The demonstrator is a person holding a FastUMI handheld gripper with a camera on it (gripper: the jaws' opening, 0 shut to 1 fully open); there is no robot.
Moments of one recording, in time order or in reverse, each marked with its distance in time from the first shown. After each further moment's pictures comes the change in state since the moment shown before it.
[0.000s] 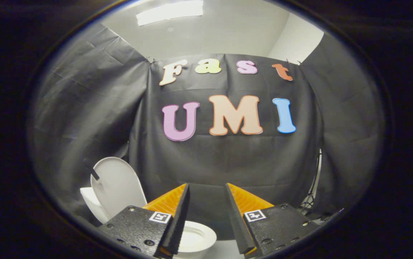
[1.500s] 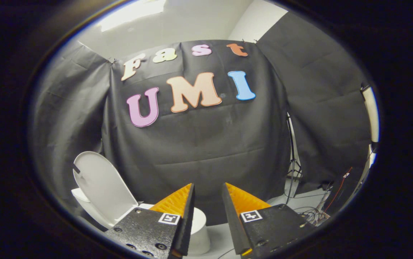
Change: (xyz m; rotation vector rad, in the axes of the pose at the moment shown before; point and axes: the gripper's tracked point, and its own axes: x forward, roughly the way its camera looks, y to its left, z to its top) arm -0.041 -0.062 -0.104 0.232 0.114 -0.160
